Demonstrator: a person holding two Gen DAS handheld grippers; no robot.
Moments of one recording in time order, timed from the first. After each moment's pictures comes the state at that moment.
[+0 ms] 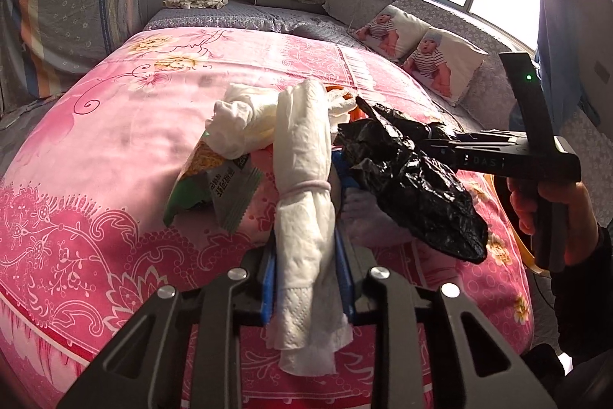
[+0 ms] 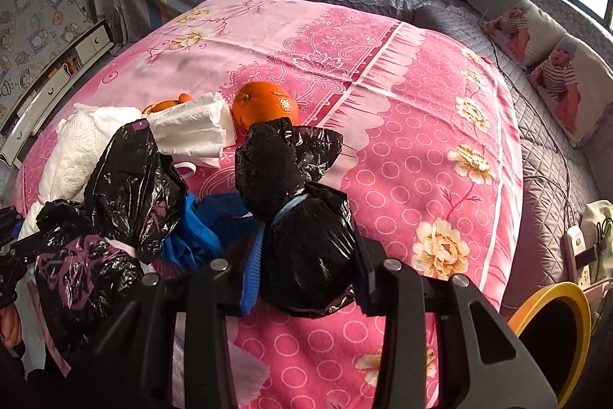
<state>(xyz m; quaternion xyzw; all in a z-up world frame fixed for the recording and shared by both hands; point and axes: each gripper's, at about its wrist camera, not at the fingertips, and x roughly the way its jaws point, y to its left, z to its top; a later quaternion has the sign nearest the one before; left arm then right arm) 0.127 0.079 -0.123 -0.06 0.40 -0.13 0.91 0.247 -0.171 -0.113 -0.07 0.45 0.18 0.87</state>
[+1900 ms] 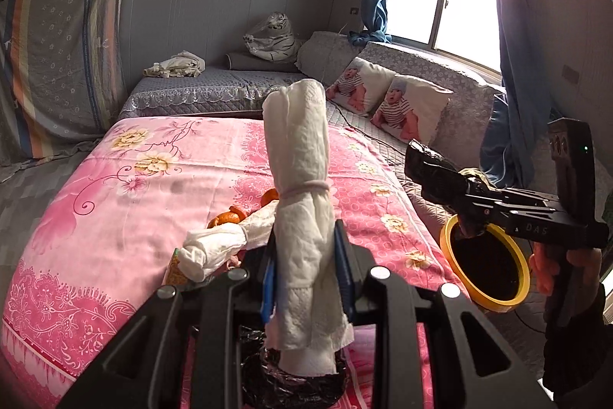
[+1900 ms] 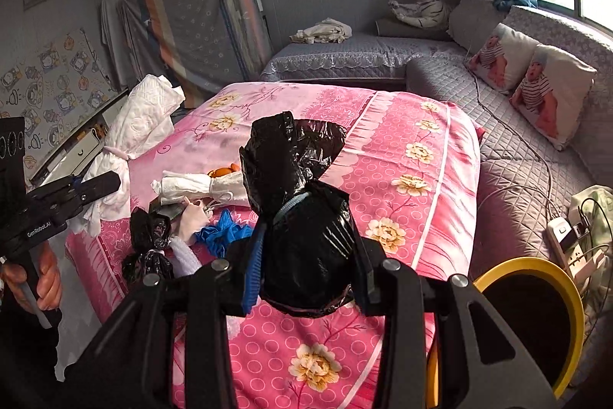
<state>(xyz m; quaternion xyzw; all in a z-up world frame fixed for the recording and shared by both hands) 0.110 0.025 -0.022 -0.03 0.29 -0.17 0.94 0.144 -0.258 -0.013 0.02 0.33 0.20 0.92</state>
